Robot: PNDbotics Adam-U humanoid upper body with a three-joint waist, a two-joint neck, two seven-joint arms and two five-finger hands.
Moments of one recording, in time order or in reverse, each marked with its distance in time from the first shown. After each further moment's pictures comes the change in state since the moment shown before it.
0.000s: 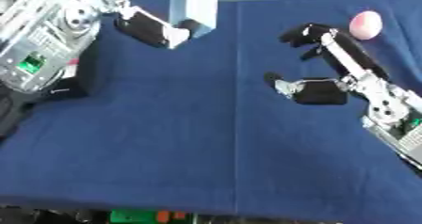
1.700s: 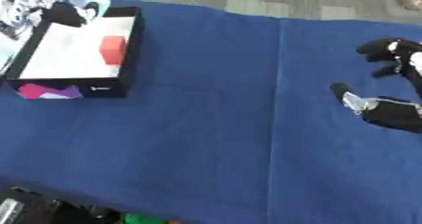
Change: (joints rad) left arm 0.156 0.192 0.296 0.392 -0.063 0.061 0.185; right arm 0.012 -0.017 -0.055 0.000 -0.042 -0.048 -0.108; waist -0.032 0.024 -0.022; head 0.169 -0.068
